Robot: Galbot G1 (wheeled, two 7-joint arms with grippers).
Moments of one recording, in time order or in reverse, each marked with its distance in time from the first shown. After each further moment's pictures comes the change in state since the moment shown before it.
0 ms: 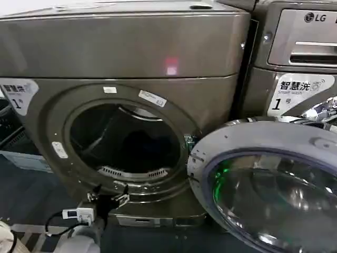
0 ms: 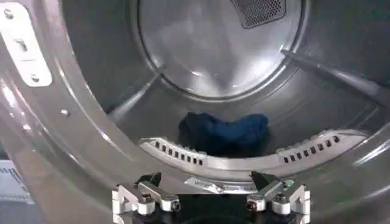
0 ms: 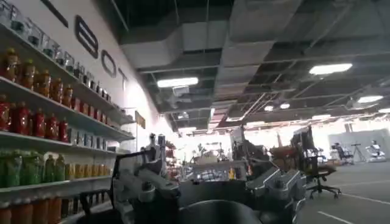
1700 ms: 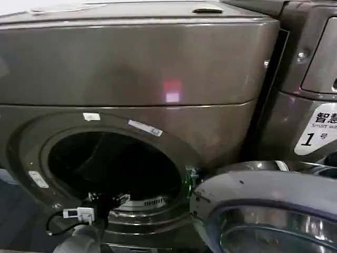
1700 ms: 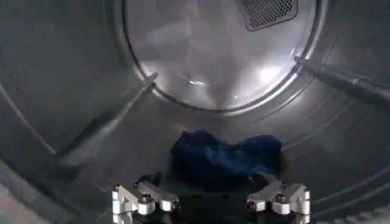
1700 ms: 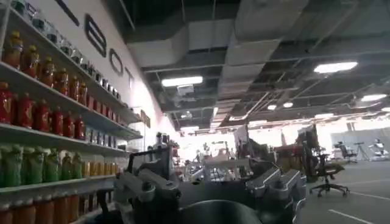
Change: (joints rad) left arm -0.005 0.006 0.004 0.000 -0.005 0.000 0.005; right arm 0.003 -0.008 -0.005 -0.010 -0.002 0.004 0.000
